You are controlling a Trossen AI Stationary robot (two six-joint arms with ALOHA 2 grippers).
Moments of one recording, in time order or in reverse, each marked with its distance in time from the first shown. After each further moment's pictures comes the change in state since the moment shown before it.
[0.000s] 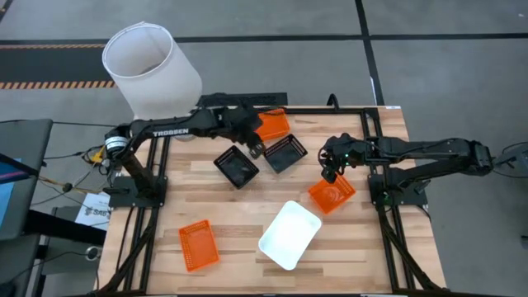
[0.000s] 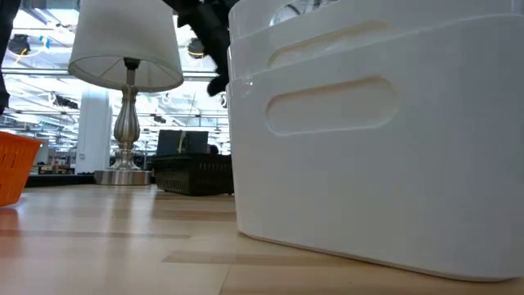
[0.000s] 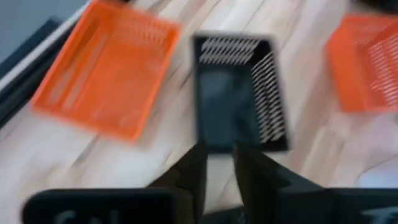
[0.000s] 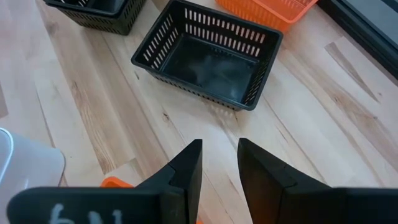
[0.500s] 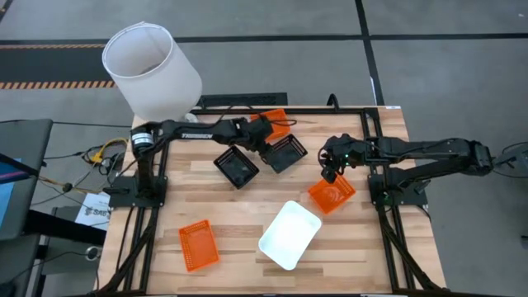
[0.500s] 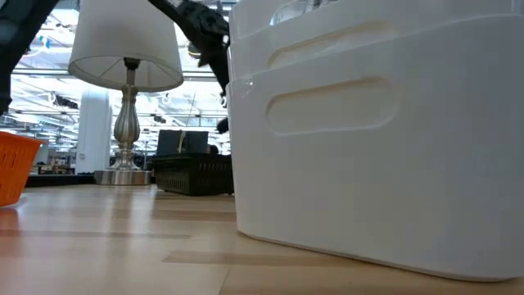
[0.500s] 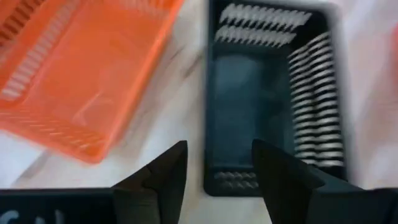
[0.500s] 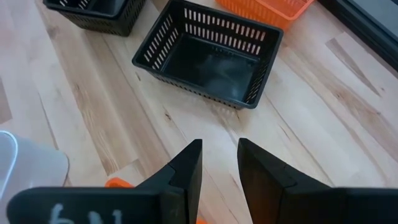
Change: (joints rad) left arm -0.020 0.233 -0.002 0.157 -0.056 -0.071; right arm 0.002 0.000 0.000 -0.002 -0.001 0.028
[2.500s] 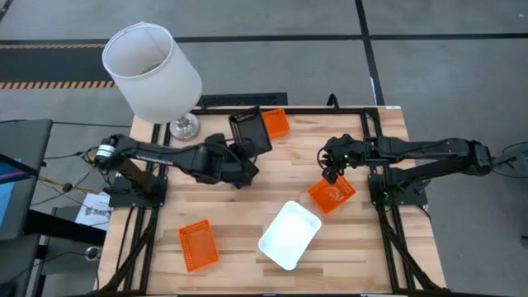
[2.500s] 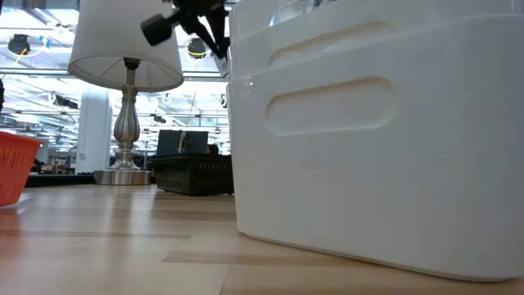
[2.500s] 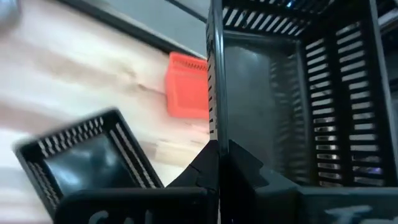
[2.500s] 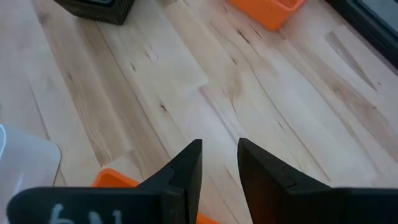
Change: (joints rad) left arm -0.456 -0.299 0.114 -0.640 -0.831 -1.546; right arm -0.002 0.004 0.000 -0.030 0.000 -0.014
